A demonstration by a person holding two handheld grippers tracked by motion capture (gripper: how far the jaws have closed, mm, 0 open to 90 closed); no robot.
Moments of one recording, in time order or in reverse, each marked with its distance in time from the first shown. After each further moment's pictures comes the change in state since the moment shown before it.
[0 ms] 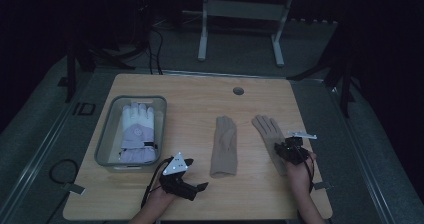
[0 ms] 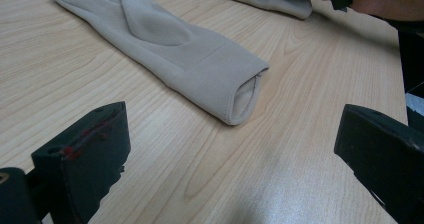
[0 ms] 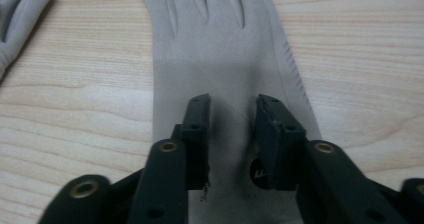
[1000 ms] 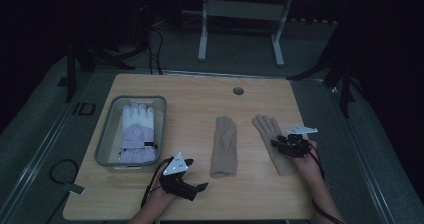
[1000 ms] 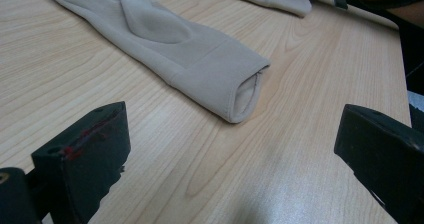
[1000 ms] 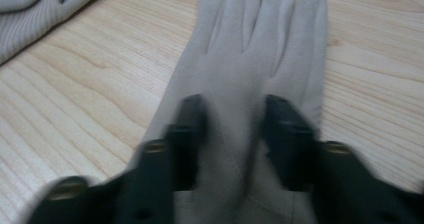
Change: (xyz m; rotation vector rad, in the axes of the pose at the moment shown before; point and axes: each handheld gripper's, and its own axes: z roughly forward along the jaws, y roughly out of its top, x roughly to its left) left arm 0.000 -0.002 0.002 0.004 -0.003 0.006; right arm -0.033 0.012 0.024 -0.061 0.262 -0.323
